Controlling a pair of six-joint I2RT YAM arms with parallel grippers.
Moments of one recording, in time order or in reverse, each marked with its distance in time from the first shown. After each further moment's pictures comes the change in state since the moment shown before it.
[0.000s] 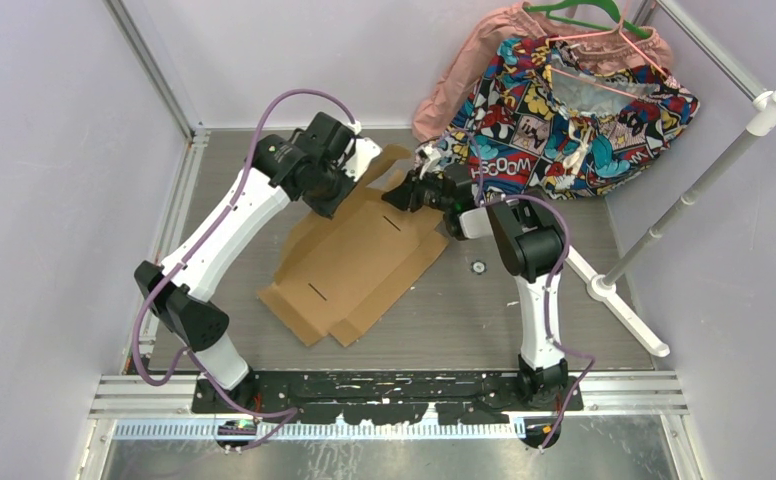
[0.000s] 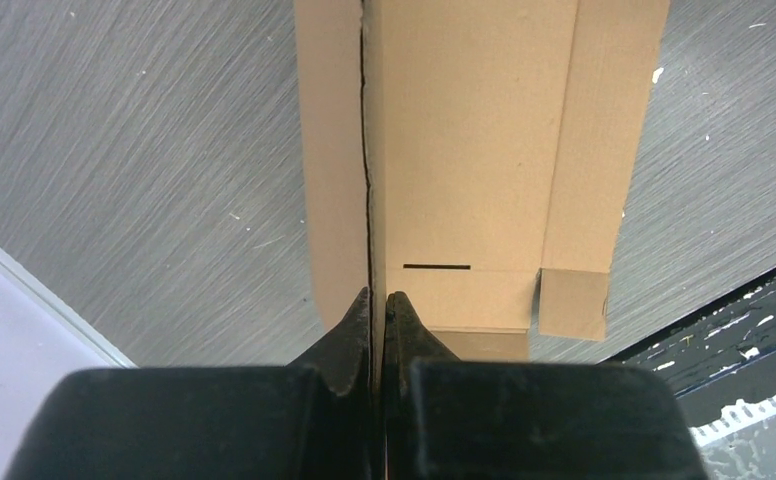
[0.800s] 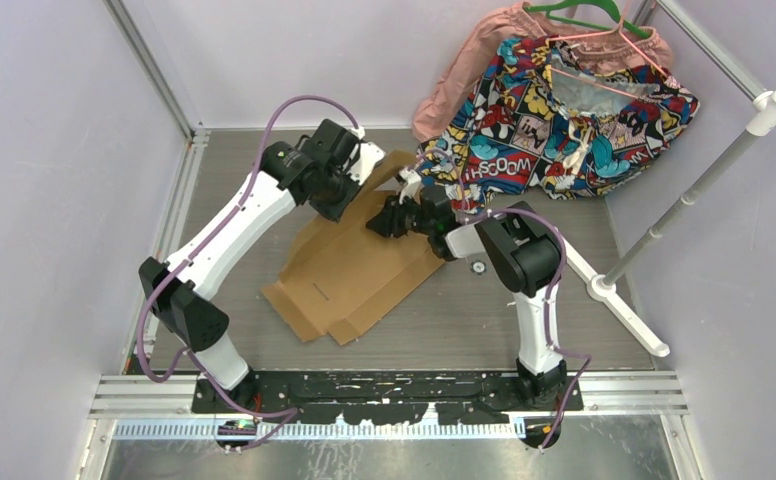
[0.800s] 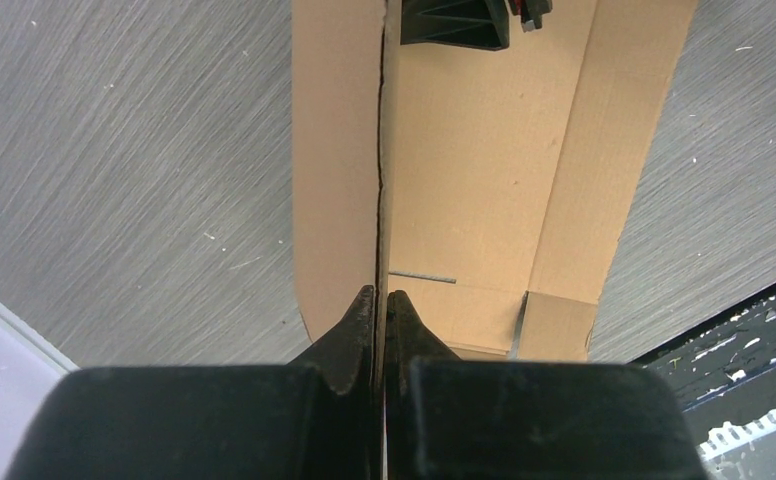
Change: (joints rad) left arm 0.000 0.000 -0.089 0.093 0.023 -0.035; right arm 0.161 -0.112 -0.153 -0.105 0.177 -0.045
